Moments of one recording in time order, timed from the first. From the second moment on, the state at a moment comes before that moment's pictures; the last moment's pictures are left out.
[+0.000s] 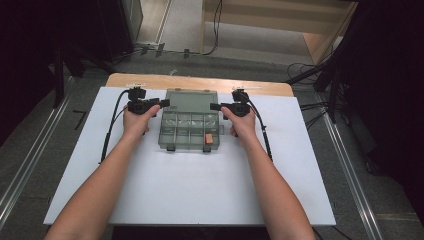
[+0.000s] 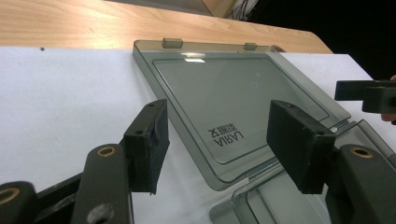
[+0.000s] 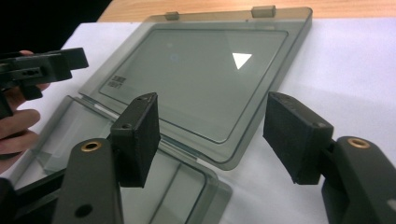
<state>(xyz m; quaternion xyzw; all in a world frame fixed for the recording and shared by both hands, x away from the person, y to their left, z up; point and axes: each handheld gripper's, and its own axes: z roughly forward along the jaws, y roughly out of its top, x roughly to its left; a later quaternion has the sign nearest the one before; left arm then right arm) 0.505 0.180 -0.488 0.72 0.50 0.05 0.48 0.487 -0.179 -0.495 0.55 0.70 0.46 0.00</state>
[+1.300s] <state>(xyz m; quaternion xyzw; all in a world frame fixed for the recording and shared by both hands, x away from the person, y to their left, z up) 0.515 0.163 -0.508 0.71 0.54 0.01 0.45 0.498 -0.175 -0.520 0.58 0.68 0.46 -0.05</state>
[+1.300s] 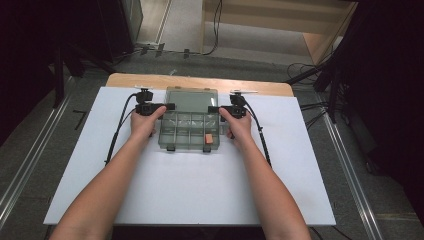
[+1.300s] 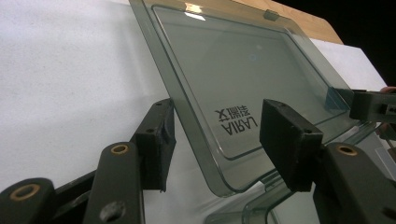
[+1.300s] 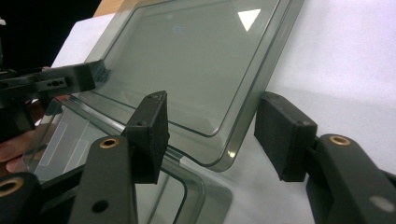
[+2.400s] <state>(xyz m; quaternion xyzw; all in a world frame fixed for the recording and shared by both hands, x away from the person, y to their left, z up) 0.511 0.177 -0.464 0.71 0.49 0.09 0.50 0.471 -0.176 -0.501 0.51 0.72 0.46 0.11</state>
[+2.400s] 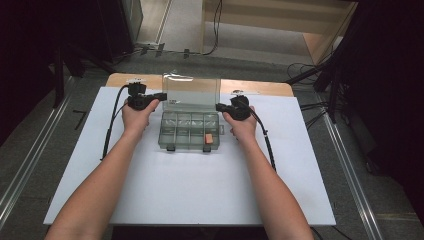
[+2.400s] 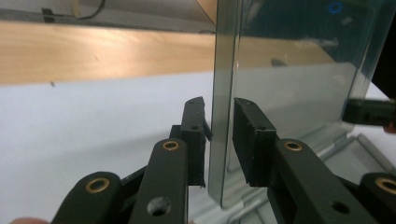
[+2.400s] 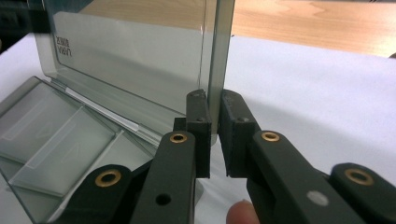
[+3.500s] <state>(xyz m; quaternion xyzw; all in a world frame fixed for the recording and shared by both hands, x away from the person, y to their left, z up) 0.504 0.177 -0.464 0.72 0.44 0.13 0.52 0.482 -0.185 -0.463 0.53 0.66 0.52 0.12</state>
